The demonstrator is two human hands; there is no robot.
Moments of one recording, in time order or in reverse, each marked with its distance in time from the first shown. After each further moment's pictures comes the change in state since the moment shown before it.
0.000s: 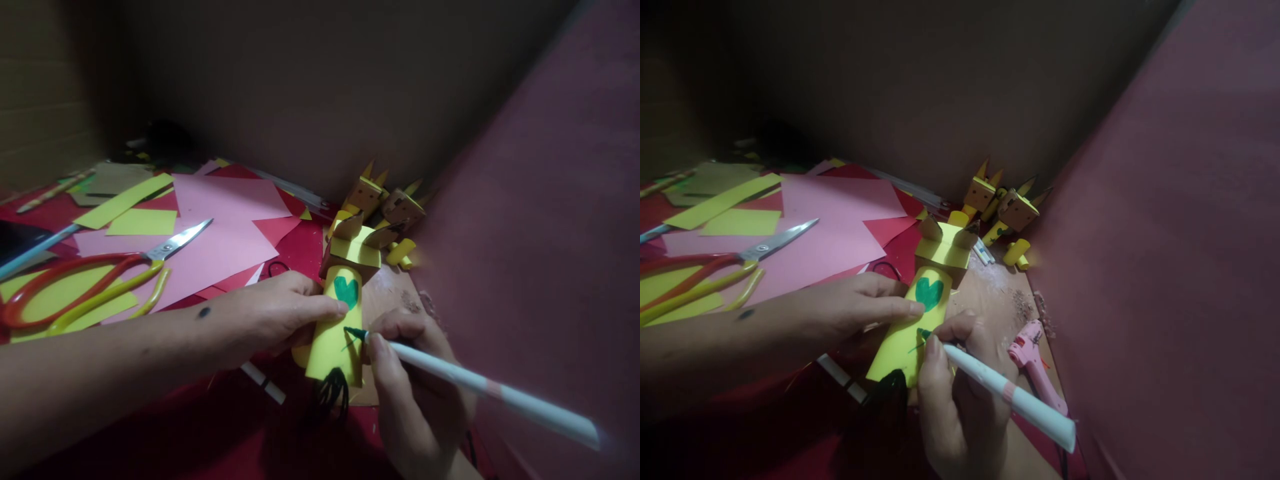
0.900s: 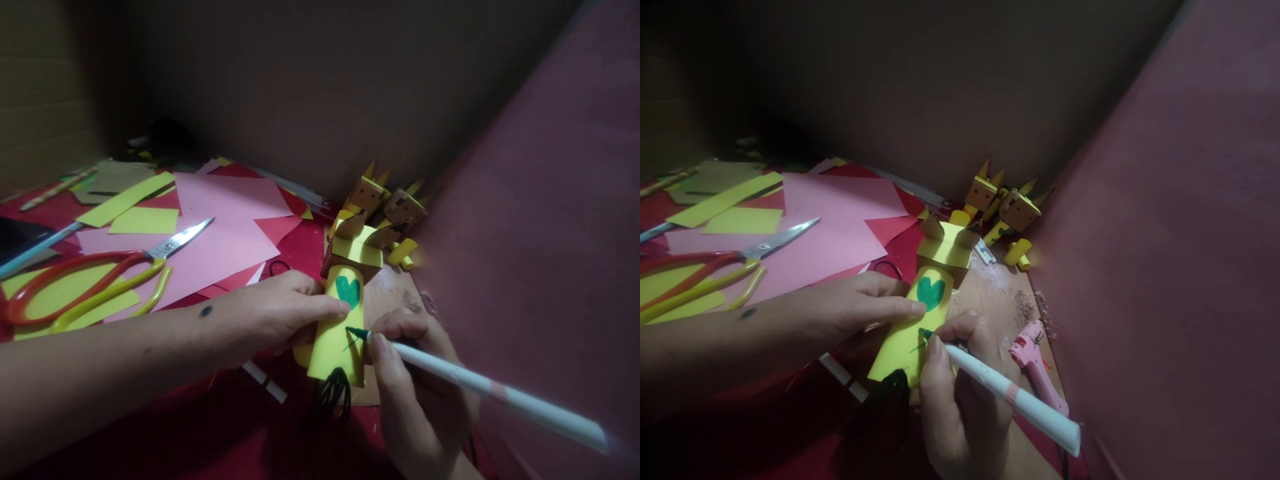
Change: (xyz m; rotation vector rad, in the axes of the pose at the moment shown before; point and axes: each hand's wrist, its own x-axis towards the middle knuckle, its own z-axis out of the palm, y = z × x) left_hand -0.002 0.001 0.001 0.001 0.014 0.004; right_hand 0.001 0.001 -0.001 -0.027 -0.007 -0.006
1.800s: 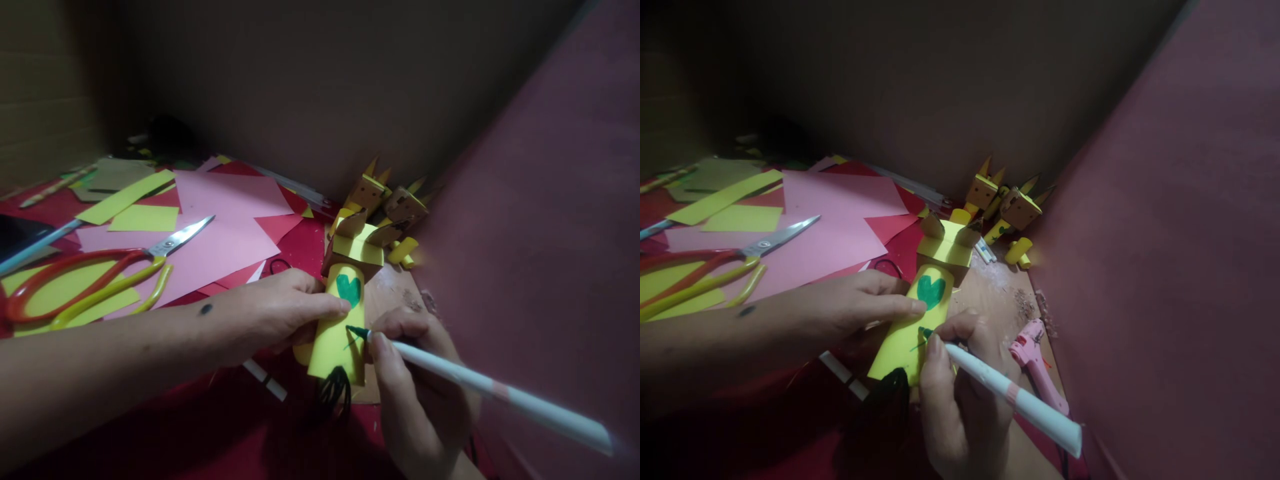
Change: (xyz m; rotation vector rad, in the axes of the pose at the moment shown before) left_hand -0.001 -0.002 0.001 -0.013 0.017 0.035; right_hand 0.000 -0.001 0.001 0.023 -0.010 0.002
